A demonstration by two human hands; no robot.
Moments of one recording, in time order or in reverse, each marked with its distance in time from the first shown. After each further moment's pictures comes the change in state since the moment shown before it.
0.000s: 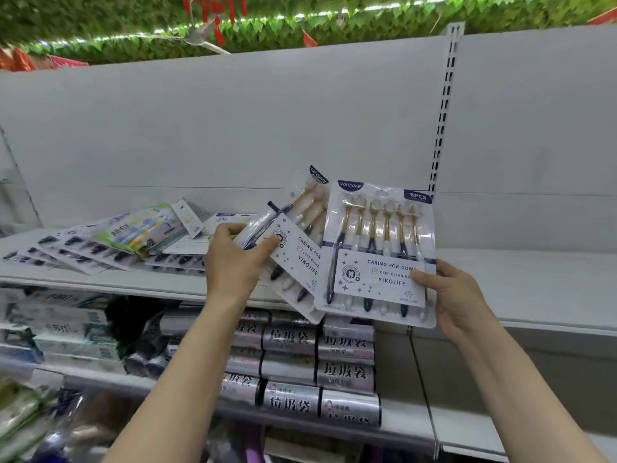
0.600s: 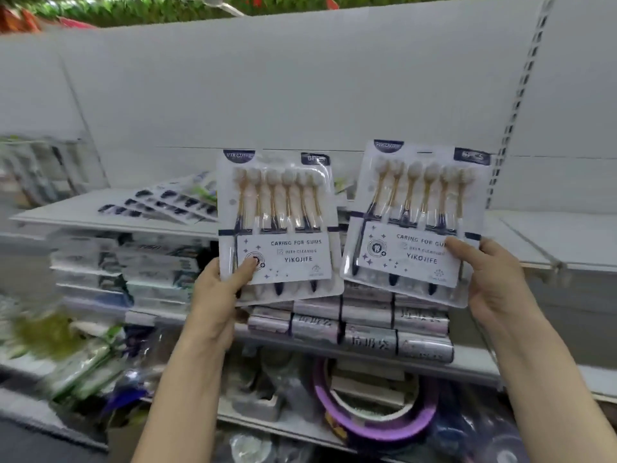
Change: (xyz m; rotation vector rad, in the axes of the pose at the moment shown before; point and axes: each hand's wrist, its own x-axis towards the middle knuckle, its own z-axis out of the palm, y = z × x) left_hand -0.038 -0.097 -0.209 -0.493 -0.128 -0.342; right_hand -0.118 0.058 0.112 -0.067 0.046 -0.102
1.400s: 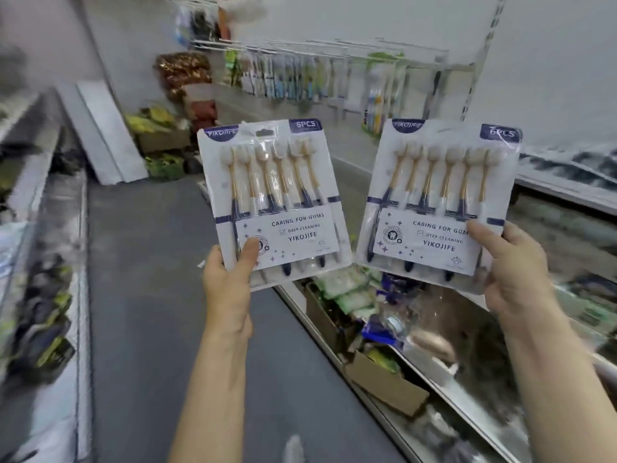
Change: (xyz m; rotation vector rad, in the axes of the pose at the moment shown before) left_hand -0.014 0.102 -0.593 0.061 0.873 0.313; right_hand -0.191 0.272 0.592 -0.035 -0.551 0.209
